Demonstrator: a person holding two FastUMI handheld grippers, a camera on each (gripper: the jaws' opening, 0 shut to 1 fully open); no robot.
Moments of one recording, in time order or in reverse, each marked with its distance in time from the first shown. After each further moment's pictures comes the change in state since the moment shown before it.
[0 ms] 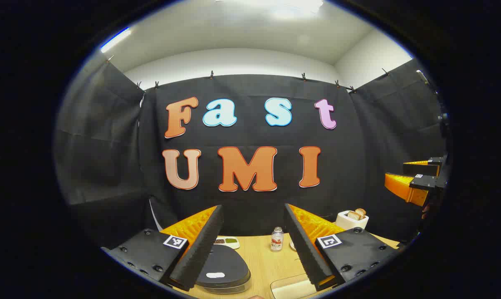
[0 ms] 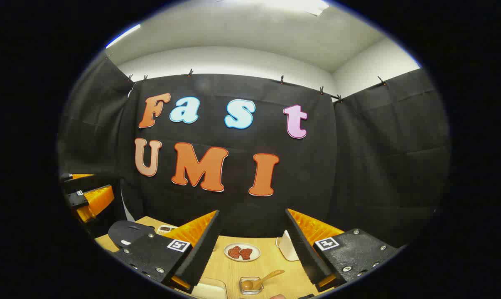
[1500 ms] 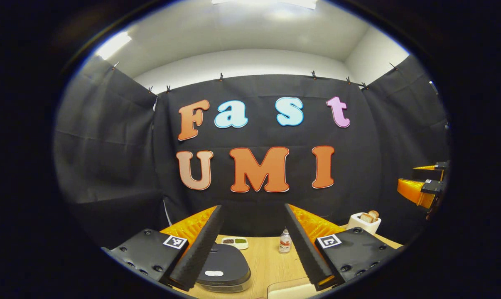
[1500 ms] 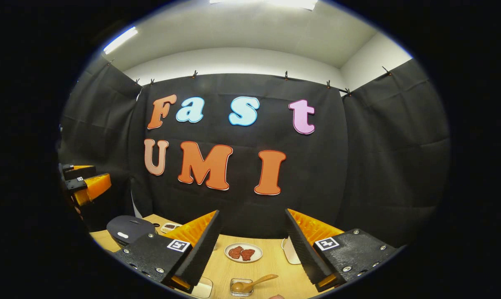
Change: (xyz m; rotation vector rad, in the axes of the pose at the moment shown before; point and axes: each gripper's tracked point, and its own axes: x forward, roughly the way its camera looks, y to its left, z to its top) left arm 0.004 -0.017 -0.002 0.033 -0.002 0.154; right arm 0.031 -0.051 -0.031 0.024 -0.001 0.124
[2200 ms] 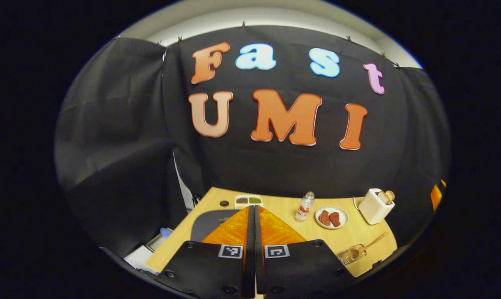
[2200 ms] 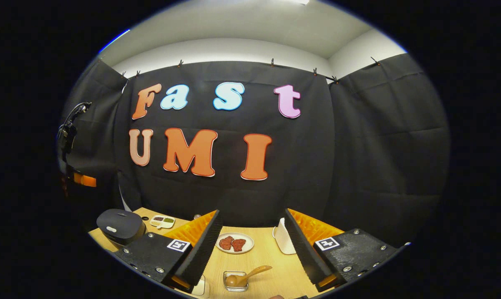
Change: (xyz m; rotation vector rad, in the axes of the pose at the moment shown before) left arm 0.069 0.078 -0.119 -0.177 0.559 0.068; right arm -0.002 -0.022 -0.052 0.021 0.102 -0.124
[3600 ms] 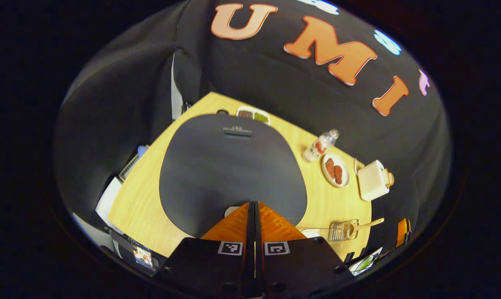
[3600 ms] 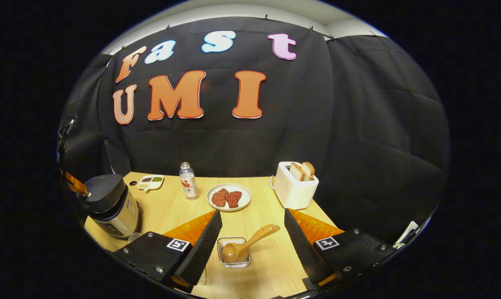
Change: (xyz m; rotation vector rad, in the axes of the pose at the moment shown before) left arm 0.063 0.043 -0.109 -0.191 0.357 -0.083; right arm 0.029 0.014 -0.161 0.022 0.379 -0.038
